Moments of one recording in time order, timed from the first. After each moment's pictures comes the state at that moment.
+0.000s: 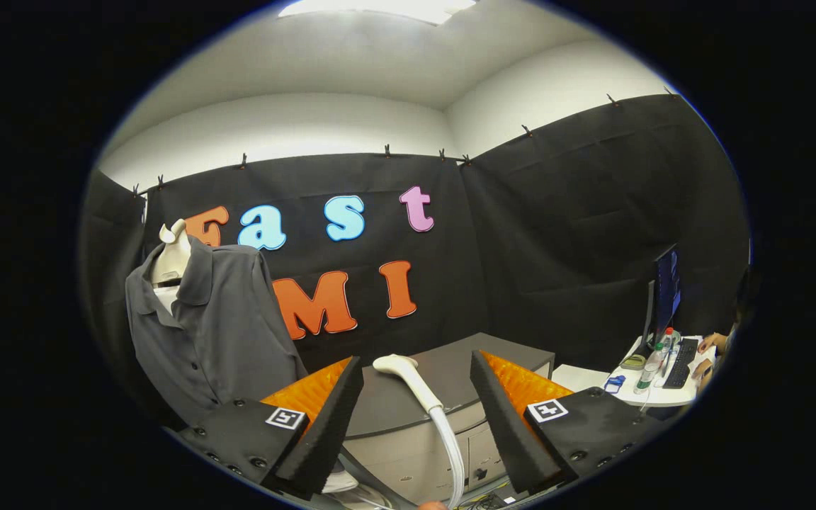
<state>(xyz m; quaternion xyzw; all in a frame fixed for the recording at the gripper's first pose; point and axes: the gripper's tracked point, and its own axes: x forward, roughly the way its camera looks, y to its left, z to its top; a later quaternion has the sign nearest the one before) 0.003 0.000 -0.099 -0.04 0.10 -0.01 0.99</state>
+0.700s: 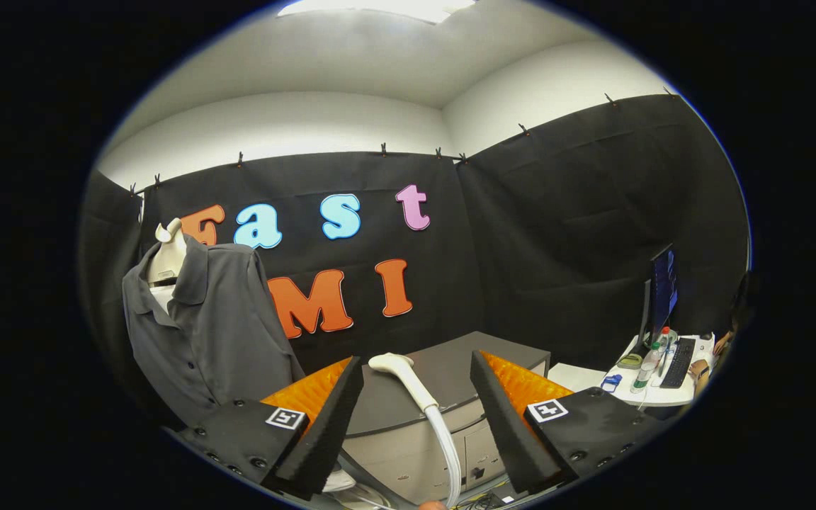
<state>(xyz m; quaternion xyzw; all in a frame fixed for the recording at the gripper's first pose) 0.005 -0.006 -0.105 -0.04 0.10 -0.02 0.99</state>
